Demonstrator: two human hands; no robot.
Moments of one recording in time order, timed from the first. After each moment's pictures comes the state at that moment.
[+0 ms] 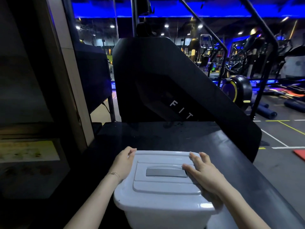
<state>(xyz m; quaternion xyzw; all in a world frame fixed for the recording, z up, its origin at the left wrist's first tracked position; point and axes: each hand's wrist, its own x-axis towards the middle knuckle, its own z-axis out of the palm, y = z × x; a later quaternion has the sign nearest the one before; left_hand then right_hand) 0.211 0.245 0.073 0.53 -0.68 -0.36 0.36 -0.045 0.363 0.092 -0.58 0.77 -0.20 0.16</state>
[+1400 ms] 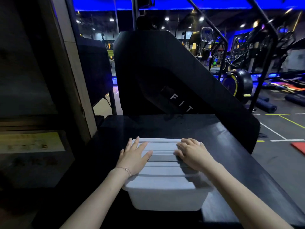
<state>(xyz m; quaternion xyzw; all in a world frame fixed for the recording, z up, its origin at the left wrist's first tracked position) 0.195 0.291 0.083 0.56 -0.81 -0.13 0.10 -0.021 0.348 0.101 -0.70 0.71 -0.09 0.00</state>
